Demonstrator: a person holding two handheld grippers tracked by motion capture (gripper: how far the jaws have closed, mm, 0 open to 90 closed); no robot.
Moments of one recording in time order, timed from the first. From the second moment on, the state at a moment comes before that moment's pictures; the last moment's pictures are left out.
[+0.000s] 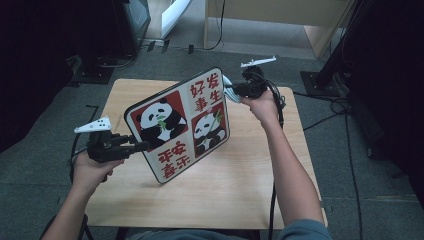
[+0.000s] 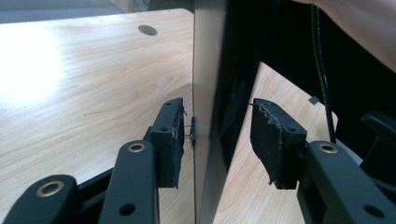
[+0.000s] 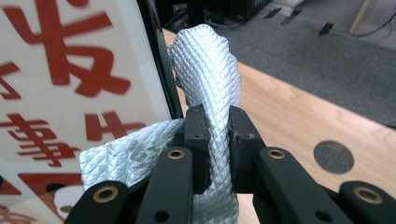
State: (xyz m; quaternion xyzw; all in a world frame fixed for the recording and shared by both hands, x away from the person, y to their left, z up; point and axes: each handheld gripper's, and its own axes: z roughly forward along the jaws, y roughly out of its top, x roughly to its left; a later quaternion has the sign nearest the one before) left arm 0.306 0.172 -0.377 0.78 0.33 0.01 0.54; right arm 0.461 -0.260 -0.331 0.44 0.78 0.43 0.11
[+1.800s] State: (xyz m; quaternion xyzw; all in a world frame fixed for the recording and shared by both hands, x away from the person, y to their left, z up) left arm 0.304 0.172 -0.376 0.78 0.33 0.02 0.53; right arm 0.437 -0.271 -0.392 0.46 0.78 0.42 0.08
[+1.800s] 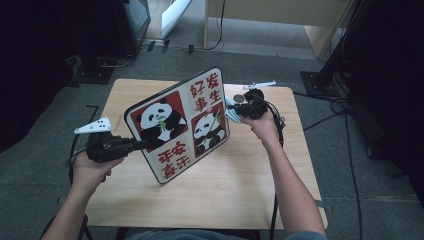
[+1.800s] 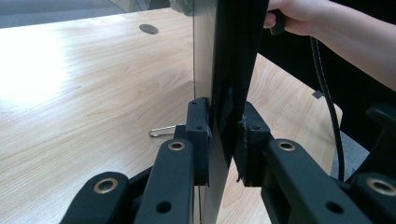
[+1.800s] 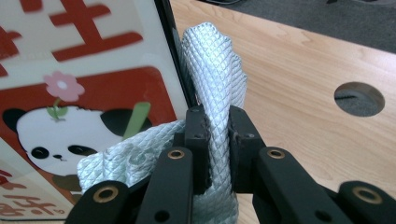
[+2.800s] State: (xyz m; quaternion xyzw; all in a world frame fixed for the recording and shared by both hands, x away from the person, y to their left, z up) left arm 0.305 0.172 -0.377 0.78 0.32 0.02 0.53; right arm 0.419 -0.280 -0.442 0.49 0.77 0.41 0.07
